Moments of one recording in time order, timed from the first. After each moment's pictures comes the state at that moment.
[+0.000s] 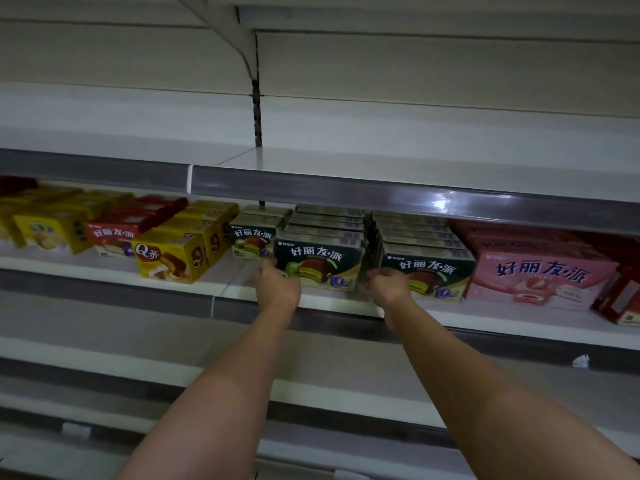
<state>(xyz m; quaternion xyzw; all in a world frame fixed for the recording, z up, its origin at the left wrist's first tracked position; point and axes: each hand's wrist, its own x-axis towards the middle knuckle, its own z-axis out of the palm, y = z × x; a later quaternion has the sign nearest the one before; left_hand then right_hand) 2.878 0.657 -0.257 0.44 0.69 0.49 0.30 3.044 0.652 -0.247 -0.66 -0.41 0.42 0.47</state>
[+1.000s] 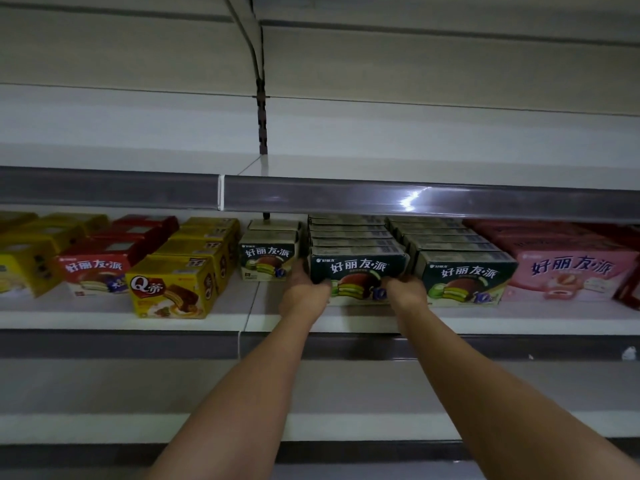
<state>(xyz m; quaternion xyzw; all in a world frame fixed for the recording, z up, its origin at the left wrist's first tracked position) 2.836 0.724 -0.272 0.56 0.62 0.41 0.36 2.984 0.689 -0.259 -0.68 -0.32 0.35 0.55</state>
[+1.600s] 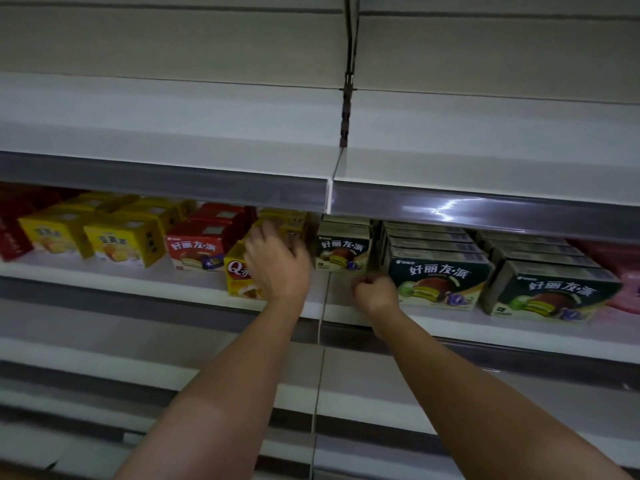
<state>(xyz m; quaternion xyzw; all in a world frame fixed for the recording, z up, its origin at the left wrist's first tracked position) 2.699 0.708 -0.226 0.49 0.70 0.52 -0.04 2.832 0.703 -0.258 -0.68 -0.47 0.39 0.41</state>
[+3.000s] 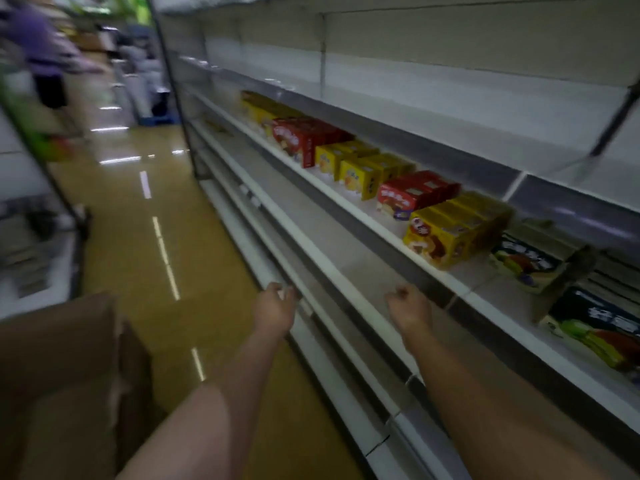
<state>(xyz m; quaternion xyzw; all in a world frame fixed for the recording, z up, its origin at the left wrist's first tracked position) 2.602 0.448 -0.320 0.15 0.86 0.47 0.14 2.754 0.600 -0.284 -0.51 -0.72 0.43 0.18</state>
